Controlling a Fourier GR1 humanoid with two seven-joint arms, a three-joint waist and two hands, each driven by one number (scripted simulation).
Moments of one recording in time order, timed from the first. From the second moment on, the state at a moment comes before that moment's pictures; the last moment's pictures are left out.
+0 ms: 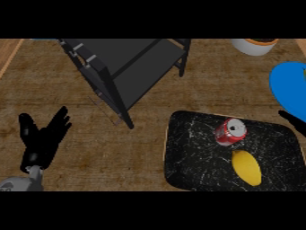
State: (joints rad) left arm -0.06 0.35 -0.14 -1.32 0.34 0.15 0.23; right arm 0.10 -0.76 0.10 -2.11 0.00 0.21 0.70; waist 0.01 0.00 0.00
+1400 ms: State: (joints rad) left arm -0.05 0.26 -0.02 -1.34 0.23 0.08 0.27; right arm 0.10 -0.42 0.25 -1.93 0.57 0.27 0.73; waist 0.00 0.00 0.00
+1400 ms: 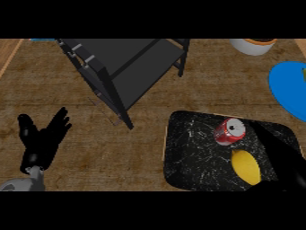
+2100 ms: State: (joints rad) left arm -0.04 0.23 0.03 -1.36 0.19 0.03 0.29; right arm 0.07 -0.31 0.19 -1.74 0.72 0.21 0.53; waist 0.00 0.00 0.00
